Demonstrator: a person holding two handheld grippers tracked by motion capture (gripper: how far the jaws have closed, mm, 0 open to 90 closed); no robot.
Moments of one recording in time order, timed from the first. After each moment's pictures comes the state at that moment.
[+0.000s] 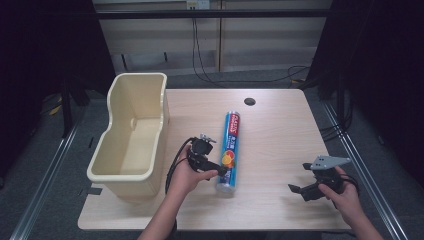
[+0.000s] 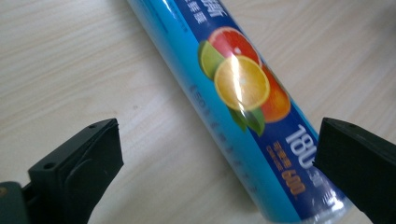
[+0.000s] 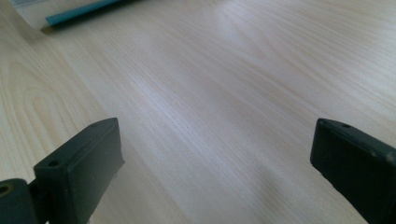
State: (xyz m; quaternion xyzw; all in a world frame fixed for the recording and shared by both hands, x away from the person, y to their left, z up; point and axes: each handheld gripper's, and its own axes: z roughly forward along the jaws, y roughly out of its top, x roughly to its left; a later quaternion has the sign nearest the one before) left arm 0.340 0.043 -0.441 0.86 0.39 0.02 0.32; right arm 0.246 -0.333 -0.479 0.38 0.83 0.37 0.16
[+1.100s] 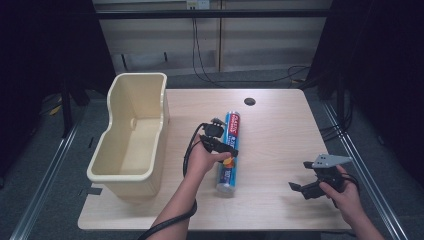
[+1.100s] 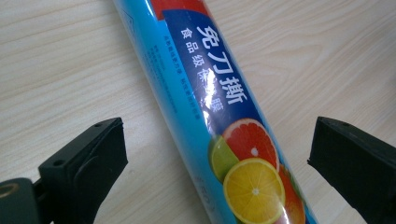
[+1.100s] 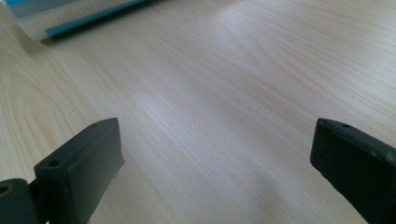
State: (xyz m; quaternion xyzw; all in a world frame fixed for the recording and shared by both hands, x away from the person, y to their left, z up) left arm 0.386 0.004 -0.438 0.85 0.44 0.00 0.29; right arm 0.248 -0.335 -0.477 0.38 0.83 0.38 0.16
